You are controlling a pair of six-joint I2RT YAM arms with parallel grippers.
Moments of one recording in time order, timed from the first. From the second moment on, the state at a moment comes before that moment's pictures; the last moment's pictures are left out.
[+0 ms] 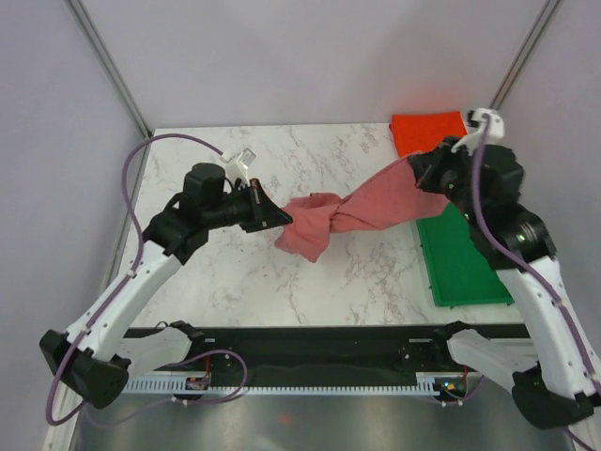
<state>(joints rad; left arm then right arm) -0.52 1.10 1.12 -0.52 0.43 -0.71 0.38 1.05 1.37 -0.61 0.13 0.46</state>
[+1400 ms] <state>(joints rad) -0.46 1.47 0.90 -0.66 -0.03 -0.30 0.36 1.68 1.33 -0.22 -0.19 0.45</state>
